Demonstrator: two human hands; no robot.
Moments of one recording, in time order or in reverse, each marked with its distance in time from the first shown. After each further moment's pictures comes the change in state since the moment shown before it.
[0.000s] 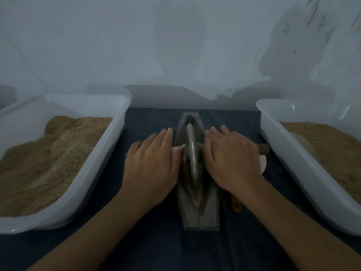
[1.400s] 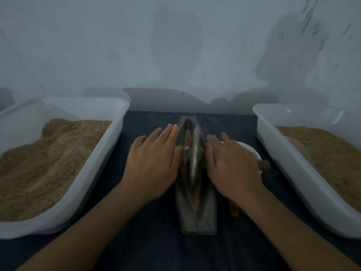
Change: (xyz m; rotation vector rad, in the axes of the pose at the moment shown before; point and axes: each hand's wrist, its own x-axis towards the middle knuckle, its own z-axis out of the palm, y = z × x) left_hand 0.020 0.000 -0.007 0.014 -0.176 0.064; right_hand -0.007 0.004 -0.001 0.129 -0.126 0.047
